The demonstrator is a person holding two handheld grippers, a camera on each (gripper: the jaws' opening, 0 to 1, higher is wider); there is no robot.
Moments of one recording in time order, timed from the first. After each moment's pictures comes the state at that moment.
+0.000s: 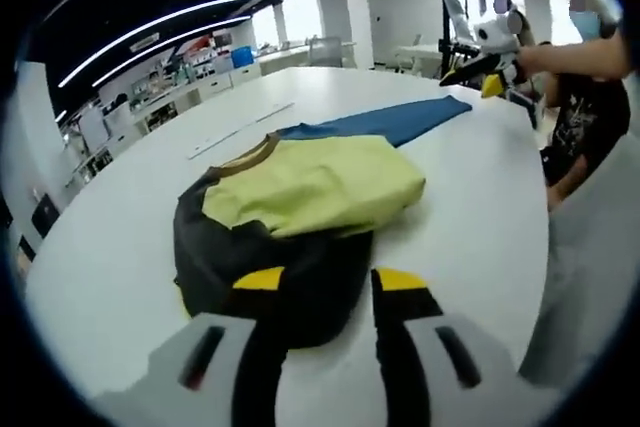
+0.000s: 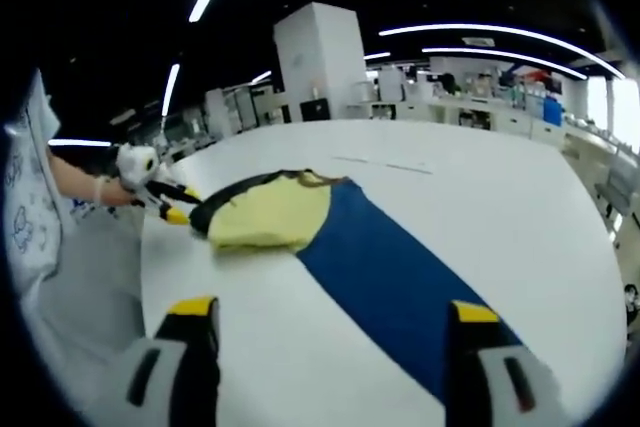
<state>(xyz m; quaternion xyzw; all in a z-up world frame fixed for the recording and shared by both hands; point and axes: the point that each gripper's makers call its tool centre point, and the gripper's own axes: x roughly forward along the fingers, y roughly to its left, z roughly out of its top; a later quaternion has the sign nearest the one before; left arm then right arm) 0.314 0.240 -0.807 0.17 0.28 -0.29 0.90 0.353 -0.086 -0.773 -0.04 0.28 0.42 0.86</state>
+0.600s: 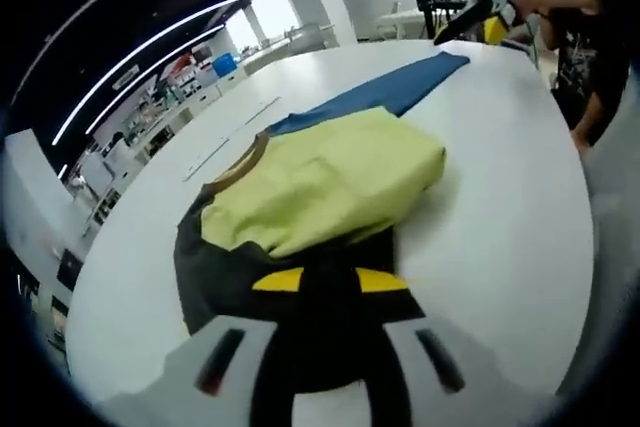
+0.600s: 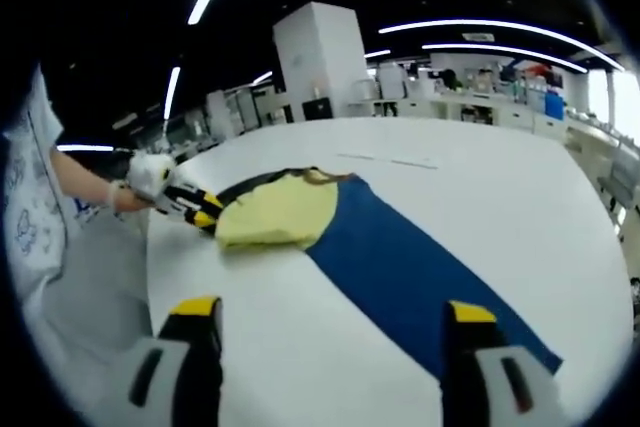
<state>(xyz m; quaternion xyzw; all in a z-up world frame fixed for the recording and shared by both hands) 0.336 0.228 -0.823 0.28 0.27 -0.28 0.87 0.343 -0.082 -0.775 -0.03 0.28 0.43 0.86</state>
